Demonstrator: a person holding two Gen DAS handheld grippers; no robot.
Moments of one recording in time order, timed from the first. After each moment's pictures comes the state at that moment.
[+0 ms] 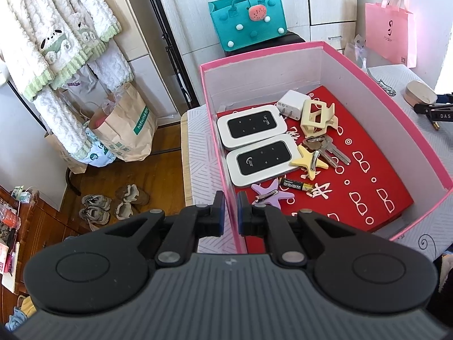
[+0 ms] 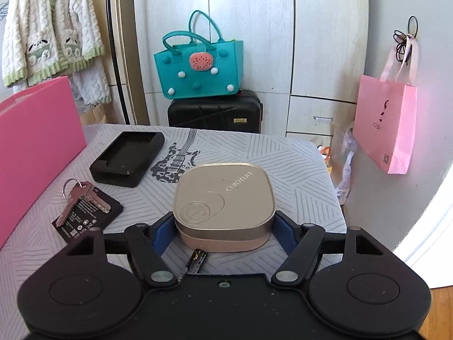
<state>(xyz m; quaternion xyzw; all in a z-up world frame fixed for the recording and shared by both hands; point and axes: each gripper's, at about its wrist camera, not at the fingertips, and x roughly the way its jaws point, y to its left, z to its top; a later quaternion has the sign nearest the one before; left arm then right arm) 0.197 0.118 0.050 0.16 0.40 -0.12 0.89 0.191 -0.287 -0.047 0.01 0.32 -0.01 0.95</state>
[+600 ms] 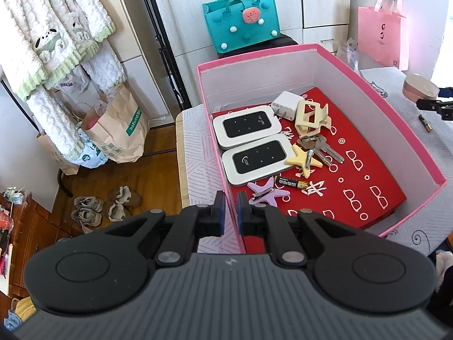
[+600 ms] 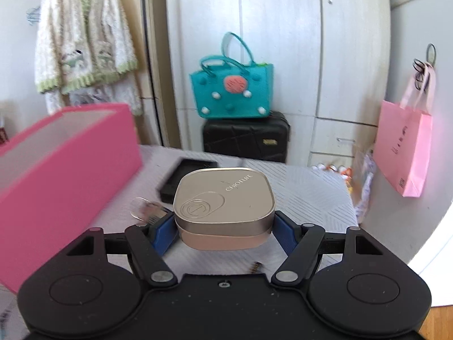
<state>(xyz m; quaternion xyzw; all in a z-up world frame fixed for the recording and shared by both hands) 0.193 0.126 0.053 0.15 0.40 -0.14 0.89 0.157 -0.247 0.006 0.01 0.29 0.05 0.96</state>
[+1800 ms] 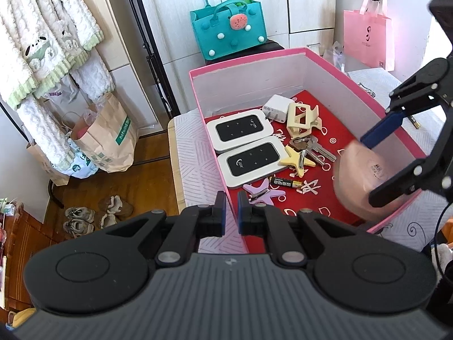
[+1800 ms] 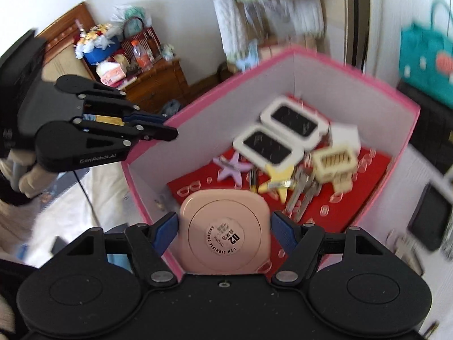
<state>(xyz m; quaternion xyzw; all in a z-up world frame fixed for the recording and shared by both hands) 0.189 0.137 0.053 0.15 0.39 -0.18 0.89 0.204 -0.051 0.068 -0.05 0.49 0.37 0.79</state>
